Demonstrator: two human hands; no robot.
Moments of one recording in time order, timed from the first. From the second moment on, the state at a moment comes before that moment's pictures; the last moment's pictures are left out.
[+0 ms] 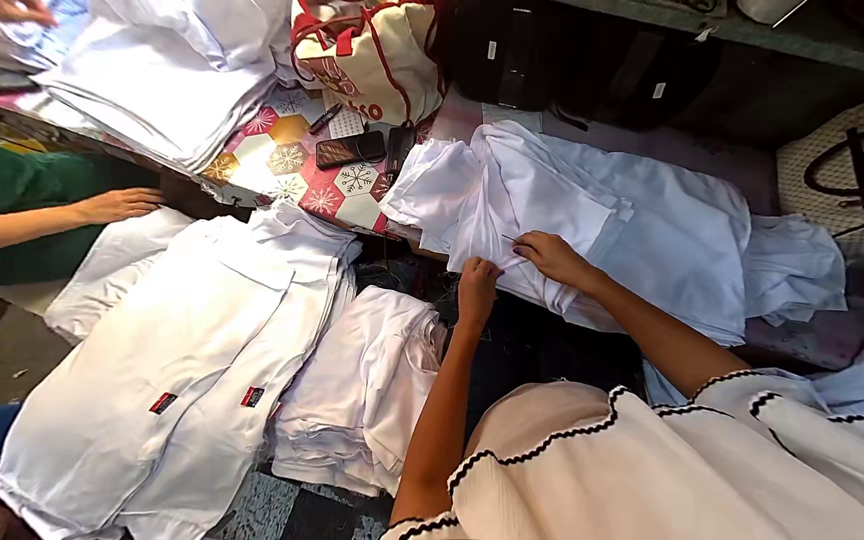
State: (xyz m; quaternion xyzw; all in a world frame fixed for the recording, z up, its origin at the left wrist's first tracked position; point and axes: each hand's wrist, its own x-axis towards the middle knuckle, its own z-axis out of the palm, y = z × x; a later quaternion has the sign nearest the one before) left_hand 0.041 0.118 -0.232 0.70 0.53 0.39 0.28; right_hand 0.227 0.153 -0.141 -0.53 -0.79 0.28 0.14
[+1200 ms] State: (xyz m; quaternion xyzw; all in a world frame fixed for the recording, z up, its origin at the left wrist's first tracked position) left_hand 0.016 0.085 -0.170 0.63 0.66 0.17 0.39; right_hand 0.233 0.125 -0.101 -0.56 -0.79 0.24 -0.02
